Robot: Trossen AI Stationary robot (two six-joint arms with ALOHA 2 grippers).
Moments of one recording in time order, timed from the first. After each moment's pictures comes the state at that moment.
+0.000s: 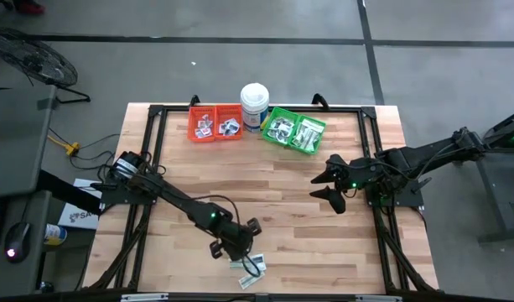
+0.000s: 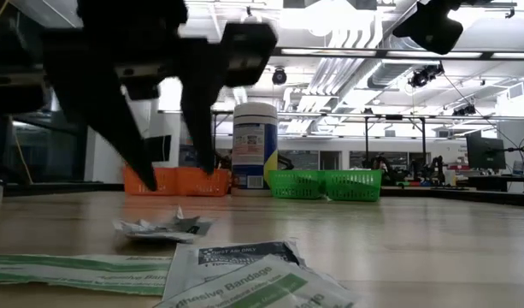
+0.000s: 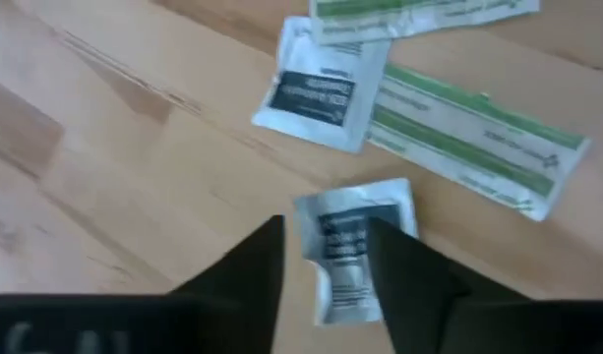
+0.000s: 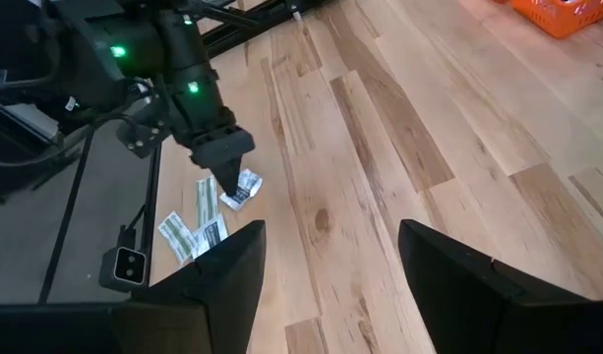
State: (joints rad) left arm -0.47 1.89 1.22 -0.33 0.02 0.66; right arm 0.28 0.92 0.82 -0.47 0.16 0.61
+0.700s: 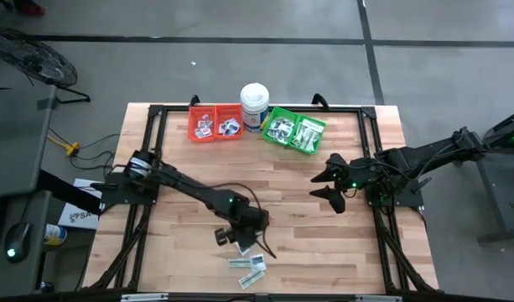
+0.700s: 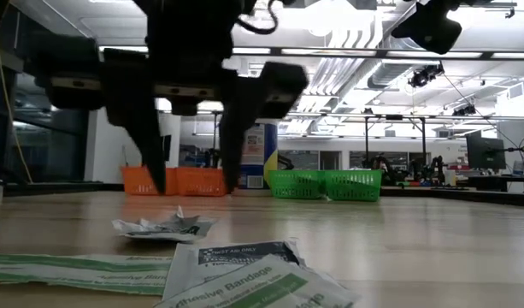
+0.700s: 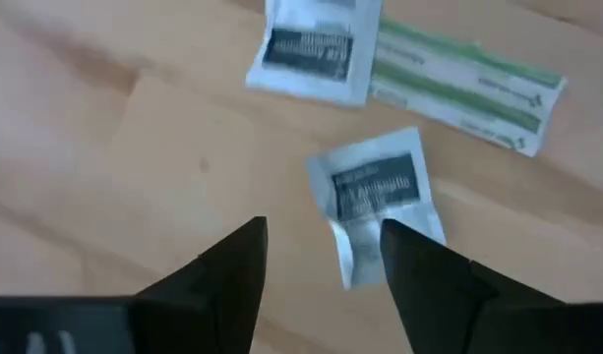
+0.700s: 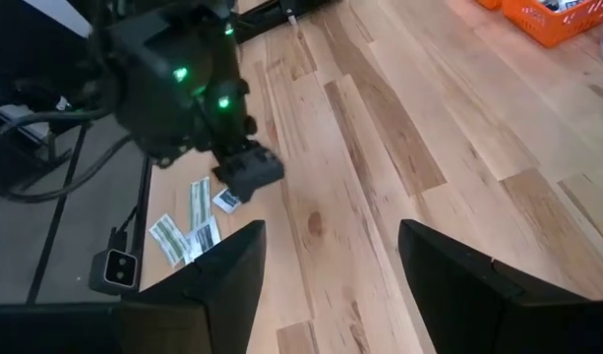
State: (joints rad) left arm -0.33 1.98 1.39 -0.58 0.27 0.82; right arm 0.28 0.92 0.82 -0.48 0.17 0.59
